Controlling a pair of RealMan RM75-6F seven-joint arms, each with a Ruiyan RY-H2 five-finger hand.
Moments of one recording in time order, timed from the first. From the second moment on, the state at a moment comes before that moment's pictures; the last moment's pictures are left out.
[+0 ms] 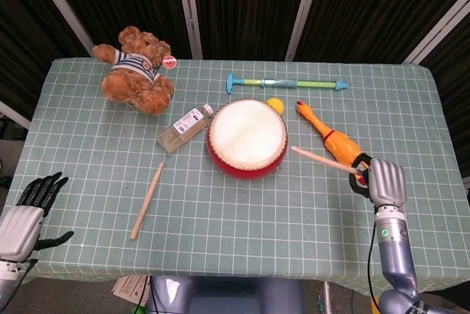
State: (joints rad) left arm -0.10 -1.09 0.05 -1.66 1.62 1.46 -0.06; right arm 0.35 -1.30 0.38 -1.87 -0.88 1.26 -0.46
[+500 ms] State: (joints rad) left arm -0.11 -1.07 0.06 -1.67 1.62 1.45 -0.12; right arm 0.50 -1.39 0.64 -1.92 -0.56 1.29 -0.26
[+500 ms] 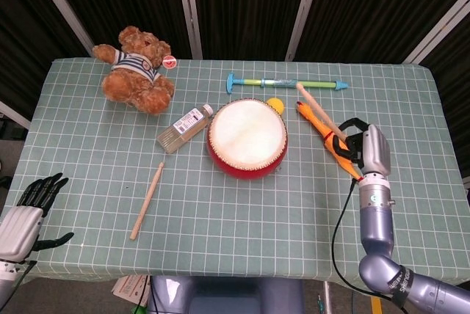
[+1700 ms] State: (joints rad) left arm -0.12 -1.04 0.07 -1.71 1.61 1.40 -0.16; right arm 0.77 -1.71 0.29 -1.24 -0.96 1.34 -0.72
